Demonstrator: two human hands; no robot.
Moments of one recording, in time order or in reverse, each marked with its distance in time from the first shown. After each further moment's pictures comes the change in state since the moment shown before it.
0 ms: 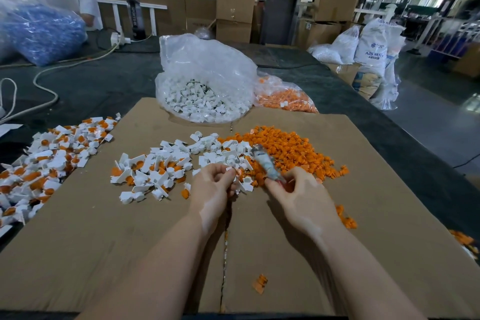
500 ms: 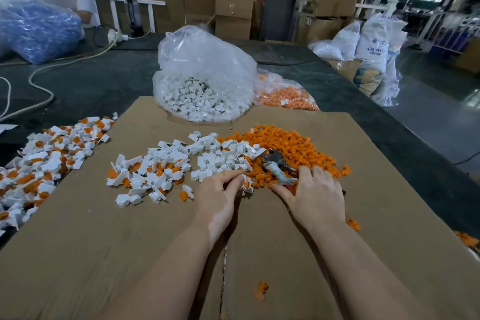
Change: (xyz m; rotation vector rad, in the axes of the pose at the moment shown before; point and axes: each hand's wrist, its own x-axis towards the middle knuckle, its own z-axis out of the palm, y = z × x) left_hand -0.001 -0.008 0.003 0.398 0.009 0.186; right_hand 0.024 0.033 0.017 -0.647 0.157 -0.061
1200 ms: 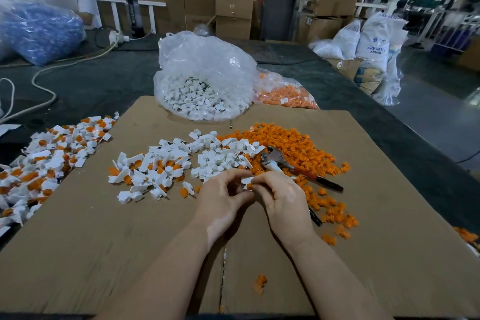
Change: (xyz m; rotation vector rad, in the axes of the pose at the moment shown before) left_hand -0.012 0.006 -0.005 -0.015 -0.167 0.061; right_hand -0.025 -0.037 -0.002 0.869 0.220 -0.320
